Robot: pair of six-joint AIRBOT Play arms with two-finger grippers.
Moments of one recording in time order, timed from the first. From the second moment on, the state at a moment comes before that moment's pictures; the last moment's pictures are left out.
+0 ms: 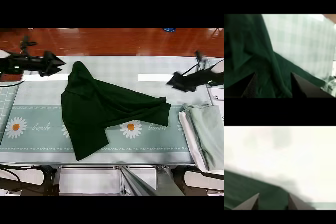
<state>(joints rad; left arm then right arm) 0.25 -1.63 1.47 0.63 -1.18 -1.31 -0.23 -1.43 1.25 -1.08 1.09 1.49</state>
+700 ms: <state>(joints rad) 0.49 -1.17 0.62 0.80 -1.26 -1.23 -0.54 -0.95 0.58 -1.02 1.20 1.37</state>
